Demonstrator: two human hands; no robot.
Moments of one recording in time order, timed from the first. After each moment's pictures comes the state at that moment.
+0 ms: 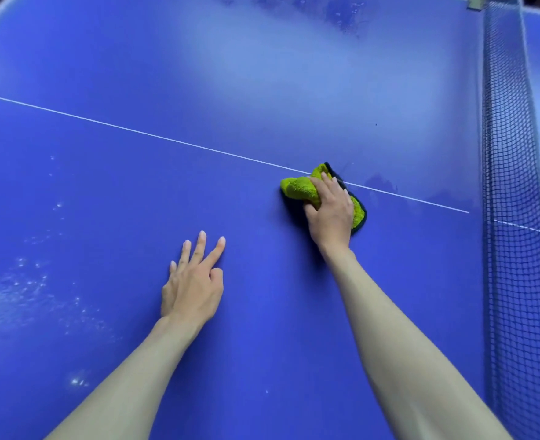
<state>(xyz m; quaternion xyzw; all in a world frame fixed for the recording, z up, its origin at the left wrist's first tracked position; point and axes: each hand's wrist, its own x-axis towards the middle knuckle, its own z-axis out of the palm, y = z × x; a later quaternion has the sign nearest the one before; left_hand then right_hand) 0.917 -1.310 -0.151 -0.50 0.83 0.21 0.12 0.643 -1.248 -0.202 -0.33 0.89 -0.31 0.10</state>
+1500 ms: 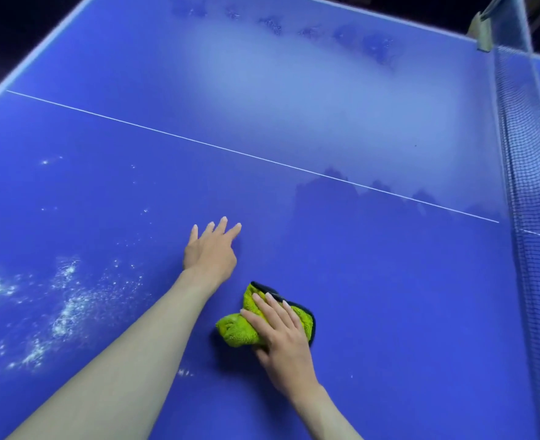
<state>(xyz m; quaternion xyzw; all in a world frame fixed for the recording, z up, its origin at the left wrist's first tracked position) 0.997 -1.453 -0.116 -0.39 0.89 0.13 0.20 0.975 -1.212 -0.191 -0.55 0.79 -0.23 0.16</state>
